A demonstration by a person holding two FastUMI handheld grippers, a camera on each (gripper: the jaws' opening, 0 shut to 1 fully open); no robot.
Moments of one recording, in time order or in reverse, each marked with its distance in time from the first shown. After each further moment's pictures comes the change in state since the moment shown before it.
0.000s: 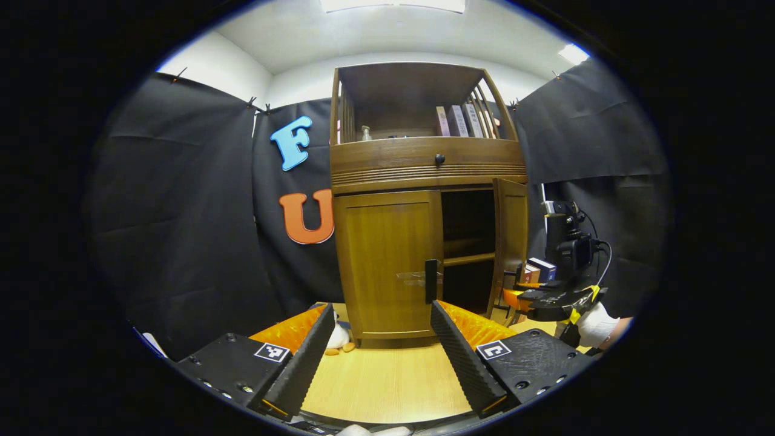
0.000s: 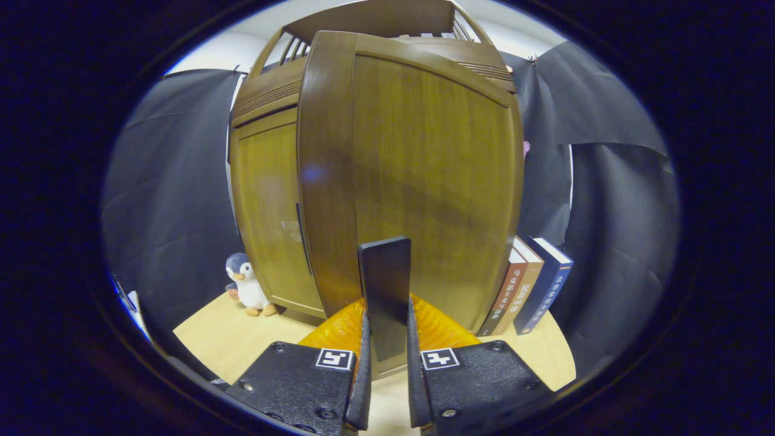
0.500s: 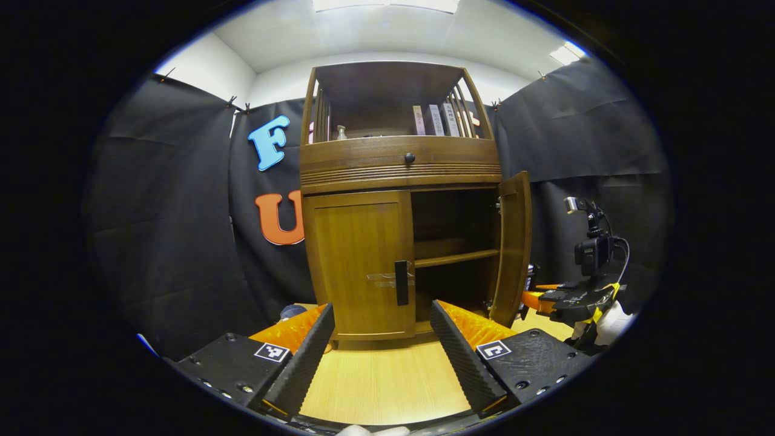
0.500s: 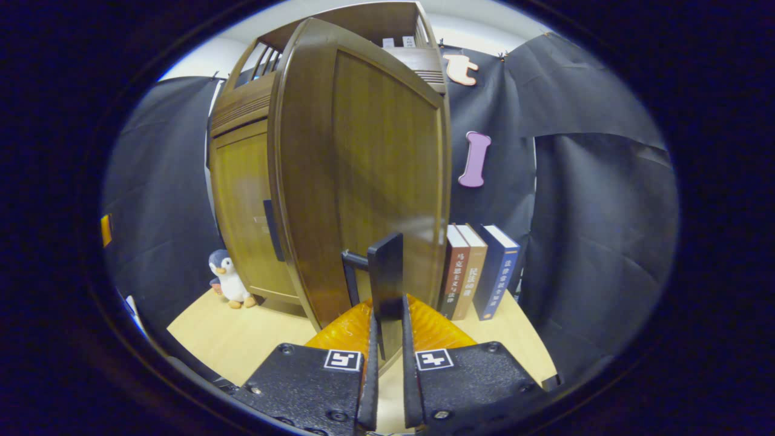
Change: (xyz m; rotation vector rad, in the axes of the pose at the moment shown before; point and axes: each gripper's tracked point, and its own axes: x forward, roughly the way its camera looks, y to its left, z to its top) left arm 0.008 -0.045 0.000 0.006 -0.004 -0.096; right arm -0.057 -0.076 -0.017 0.033 -0.001 -0.106
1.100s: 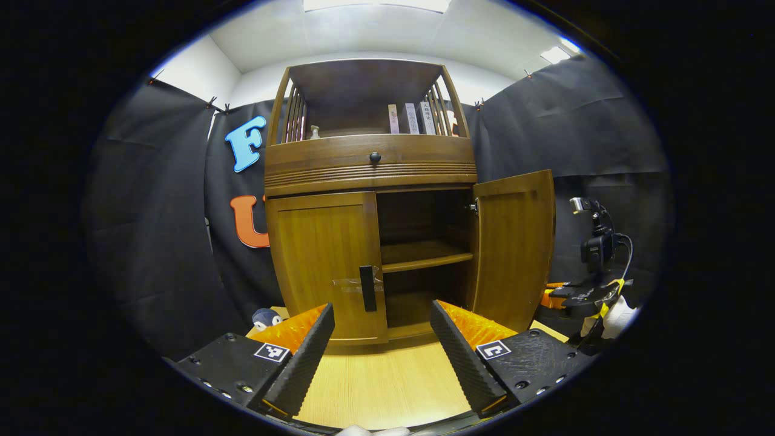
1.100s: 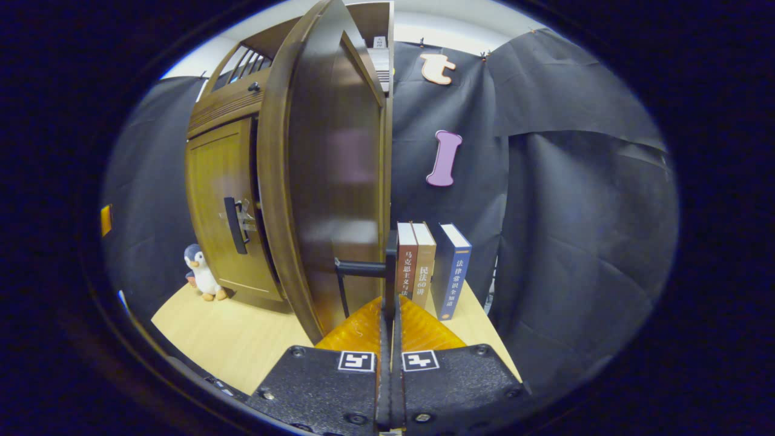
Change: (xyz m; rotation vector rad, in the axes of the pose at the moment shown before) left arm 0.025 -0.055 0.006 0.005 -0.009 -0.065; right arm -0.012 -0.084 -0.001 -0.005 0.011 -0.066
